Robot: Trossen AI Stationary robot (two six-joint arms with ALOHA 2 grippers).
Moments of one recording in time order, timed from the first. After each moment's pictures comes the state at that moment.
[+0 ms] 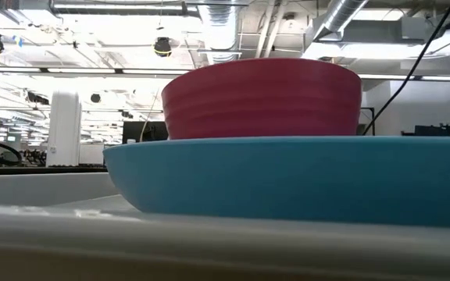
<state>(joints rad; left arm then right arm) -0.59 2.09 2.35 -1.45 -0.50 -1.38 0.75 1.89 1.12 -0.63 -0.39 -0.25</state>
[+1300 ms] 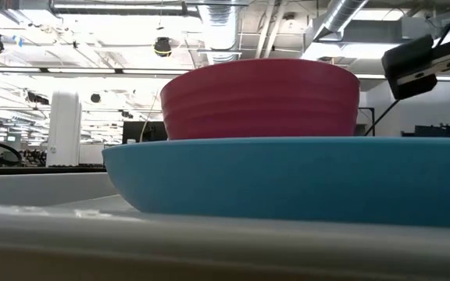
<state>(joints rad) -0.59 2.09 2.35 -1.48 -0.47 -1.38 0.60 1.74 1.13 -0.73 -0.34 -0.31</state>
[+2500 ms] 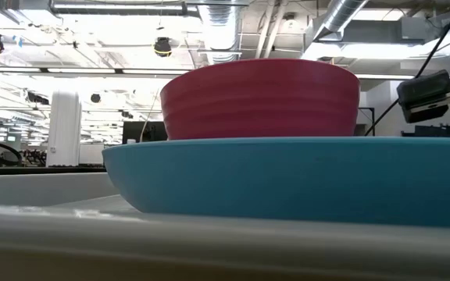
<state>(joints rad) -0.59 2.09 2.35 -1.44 -0.51 -1.45 0.62 1.74 1.04 -0.72 -0.27 -0.32</state>
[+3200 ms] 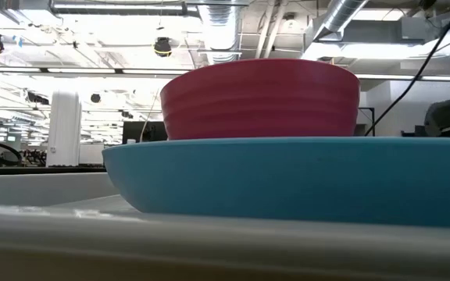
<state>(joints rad) -0.58 2.09 2.35 -1.44 -0.53 -1.47 0.62 1.74 0.98 -0.77 -0.36 -0.43</state>
